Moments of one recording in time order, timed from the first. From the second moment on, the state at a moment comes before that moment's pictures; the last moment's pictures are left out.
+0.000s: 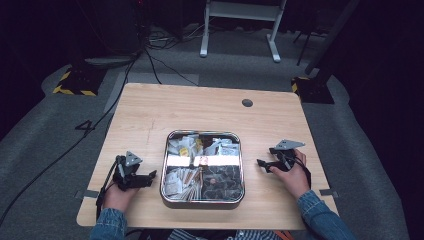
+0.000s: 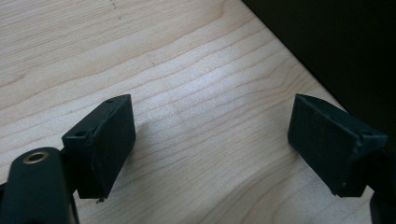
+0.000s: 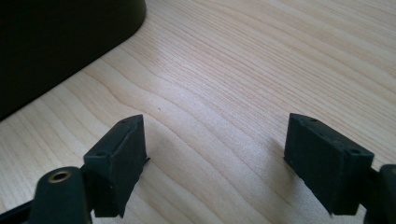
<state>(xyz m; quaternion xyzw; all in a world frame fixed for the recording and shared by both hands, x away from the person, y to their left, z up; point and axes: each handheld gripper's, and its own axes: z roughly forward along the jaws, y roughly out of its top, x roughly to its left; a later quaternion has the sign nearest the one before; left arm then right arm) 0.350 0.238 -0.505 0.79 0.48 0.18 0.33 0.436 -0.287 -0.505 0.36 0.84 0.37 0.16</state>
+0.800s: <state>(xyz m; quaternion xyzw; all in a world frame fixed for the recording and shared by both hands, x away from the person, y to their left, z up) 0.348 0.240 -0.505 0.79 0.48 0.18 0.33 0.434 -0.285 -0.503 0.36 0.84 0.38 0.16</state>
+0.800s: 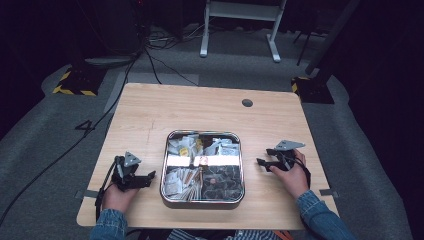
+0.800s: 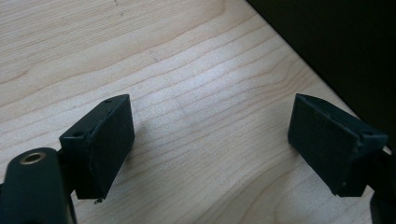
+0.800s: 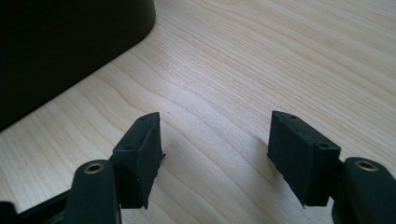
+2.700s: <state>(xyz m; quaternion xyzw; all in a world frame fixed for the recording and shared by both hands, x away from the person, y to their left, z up) 0.348 0.239 -0.505 0.79 0.48 0.18 0.32 0.408 -0.093 -0.442 0.14 0.90 0.40 0.06</state>
